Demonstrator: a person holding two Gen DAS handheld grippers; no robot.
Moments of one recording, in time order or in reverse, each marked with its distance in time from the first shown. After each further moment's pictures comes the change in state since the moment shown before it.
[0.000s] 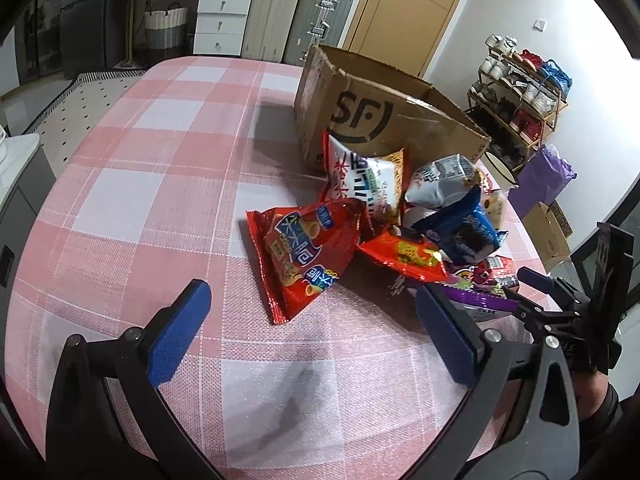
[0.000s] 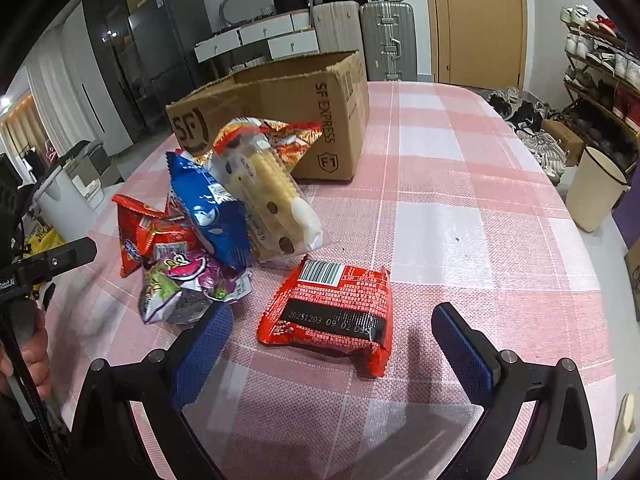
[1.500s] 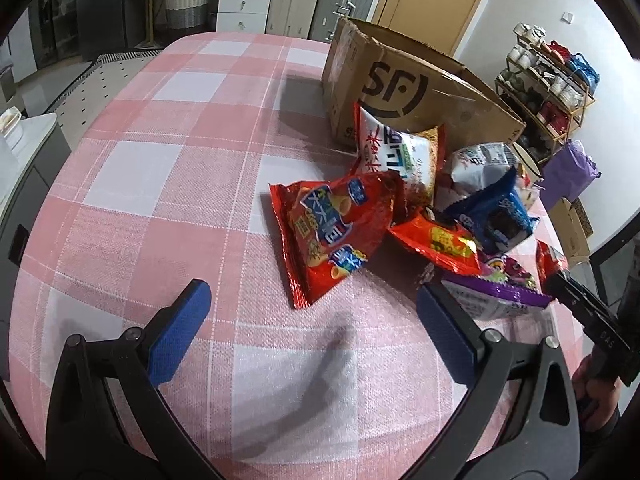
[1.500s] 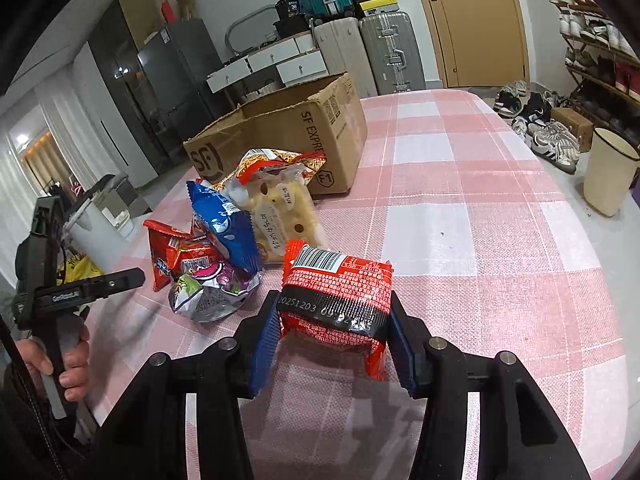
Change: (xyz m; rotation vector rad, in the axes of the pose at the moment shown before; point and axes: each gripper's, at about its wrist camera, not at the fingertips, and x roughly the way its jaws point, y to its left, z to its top) left arm 0.015 0.006 -0.004 -0.033 0.067 0.093; right arm -0.030 -0.030 -0.017 0.090 -0.090 0.139
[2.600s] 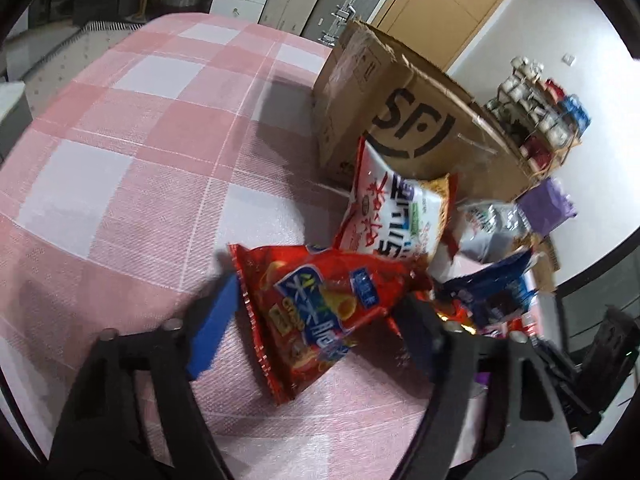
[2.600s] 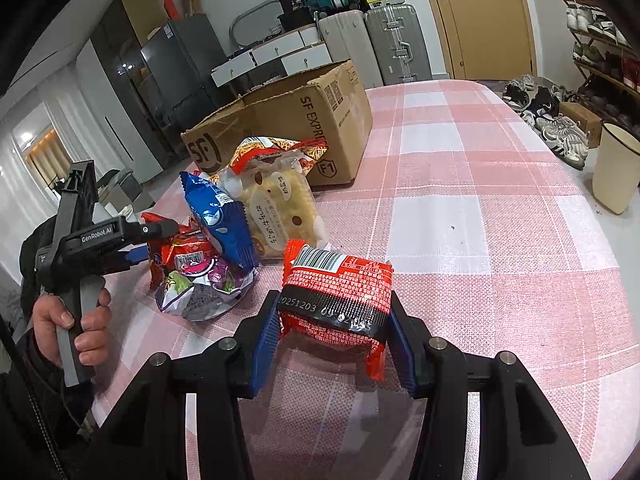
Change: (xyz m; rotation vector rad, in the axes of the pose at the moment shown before) left arm 0.056 0.007 0.045 -0.101 0.014 -0.120; right arm 0.017 -0.005 0.002 -0.006 0.029 0.023
